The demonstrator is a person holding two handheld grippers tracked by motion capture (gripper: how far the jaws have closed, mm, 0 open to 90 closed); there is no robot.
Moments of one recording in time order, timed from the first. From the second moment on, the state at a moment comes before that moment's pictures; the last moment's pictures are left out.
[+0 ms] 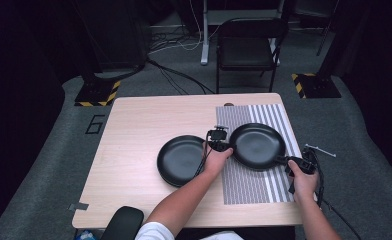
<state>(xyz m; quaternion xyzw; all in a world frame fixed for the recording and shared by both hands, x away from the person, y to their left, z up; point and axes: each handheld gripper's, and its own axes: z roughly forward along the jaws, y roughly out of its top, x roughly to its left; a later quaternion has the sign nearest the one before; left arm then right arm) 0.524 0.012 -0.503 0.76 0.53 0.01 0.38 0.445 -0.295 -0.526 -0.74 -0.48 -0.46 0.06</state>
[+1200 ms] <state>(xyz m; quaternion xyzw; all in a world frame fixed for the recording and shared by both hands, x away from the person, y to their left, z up) 0.525 0.027 -0.492 0.75 0.52 0.00 0.41 0.432 -0.292 -0.502 -0.71 -0.56 -0.42 -0.03</state>
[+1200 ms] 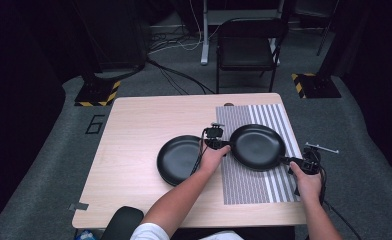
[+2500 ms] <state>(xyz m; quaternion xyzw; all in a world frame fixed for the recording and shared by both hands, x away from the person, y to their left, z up) 0.505 0.127 -0.452 0.74 0.50 0.07 0.44 0.419 -0.250 -0.458 -0.62 -0.64 -0.44 -0.09</state>
